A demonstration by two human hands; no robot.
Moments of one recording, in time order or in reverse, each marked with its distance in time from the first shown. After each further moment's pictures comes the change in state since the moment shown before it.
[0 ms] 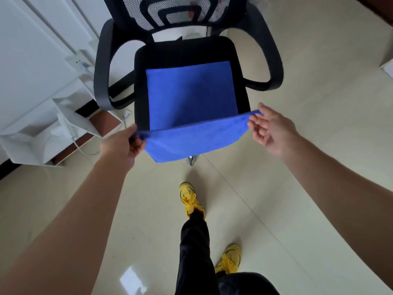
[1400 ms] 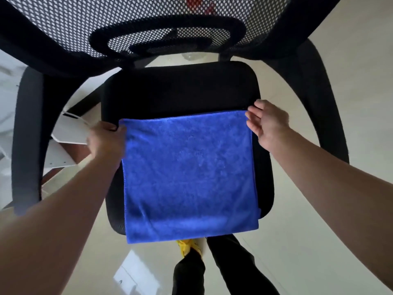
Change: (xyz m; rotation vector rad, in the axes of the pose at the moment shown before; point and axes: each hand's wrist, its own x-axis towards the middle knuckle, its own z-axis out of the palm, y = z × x) left_hand 0.285 0.075 0.173 0.924 0.357 0.341; right_hand 0.312 -0.114 0.148 -0.041 0.222 0.082
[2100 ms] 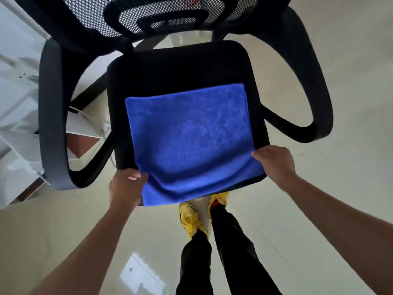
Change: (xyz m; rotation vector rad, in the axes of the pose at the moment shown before) left_hand -0.112 -0.126 -0.047 0.189 -0.348 0.157; right_hand -0.083 0.131 -0.116 -0.908 0.096 -0.293
